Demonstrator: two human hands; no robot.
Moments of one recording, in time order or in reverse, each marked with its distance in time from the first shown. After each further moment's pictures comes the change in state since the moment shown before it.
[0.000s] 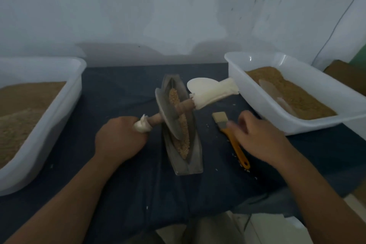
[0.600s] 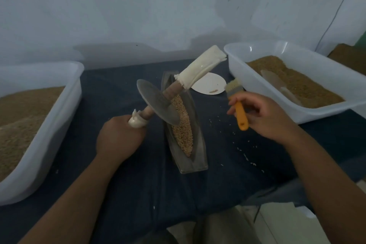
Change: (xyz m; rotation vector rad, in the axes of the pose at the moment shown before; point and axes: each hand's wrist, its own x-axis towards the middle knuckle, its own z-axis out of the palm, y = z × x) left_hand 0.002 -0.006 -0.008 -0.259 -0.049 -0.119; right_hand 0.018 0.001 -0.013 0.616 0.004 -0.229
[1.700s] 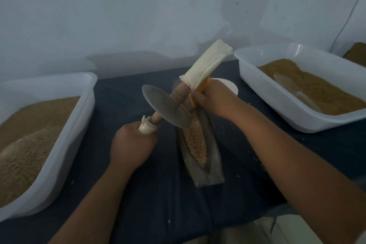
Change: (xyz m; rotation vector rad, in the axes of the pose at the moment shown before) left_hand 0.002 0.003 -0.003 -0.143 0.002 -0.054; right_hand 0.127 -0.037 0.088 -0.377 -0.006 -0.124
